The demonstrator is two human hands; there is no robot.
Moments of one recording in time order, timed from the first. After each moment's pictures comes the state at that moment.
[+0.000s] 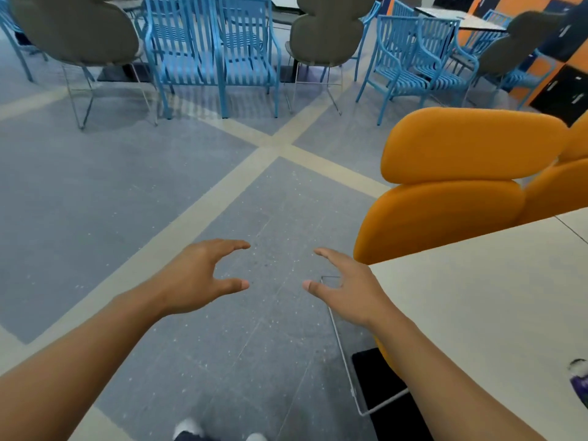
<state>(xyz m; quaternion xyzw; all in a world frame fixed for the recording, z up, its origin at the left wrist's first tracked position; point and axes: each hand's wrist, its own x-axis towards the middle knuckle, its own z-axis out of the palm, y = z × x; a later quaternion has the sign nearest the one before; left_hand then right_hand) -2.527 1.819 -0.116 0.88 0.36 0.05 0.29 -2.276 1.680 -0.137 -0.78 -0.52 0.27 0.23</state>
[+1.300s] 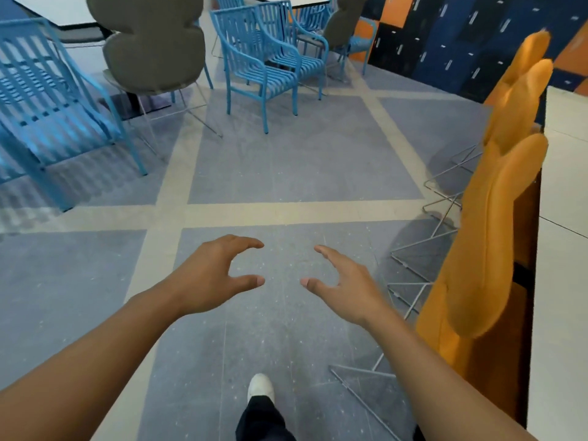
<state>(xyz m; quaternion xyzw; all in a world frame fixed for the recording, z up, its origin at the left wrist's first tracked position) -2.165 2.371 -0.119 0.95 0.10 -0.02 0.31 -2.043 2.139 -0.162 -0.90 -0.24 0.20 0.32</state>
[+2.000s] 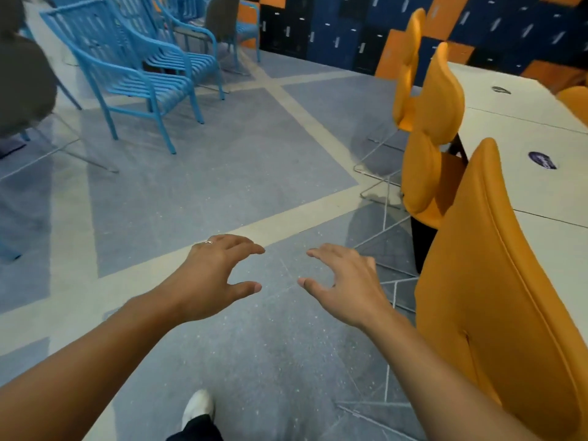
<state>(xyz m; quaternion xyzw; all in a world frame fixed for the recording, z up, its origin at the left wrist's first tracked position) -1.883 2.488 -0.114 0.97 -0.13 -0.07 0.21 -1.861 2.235 -0.146 -0.97 -0.13 0.04 0.20</state>
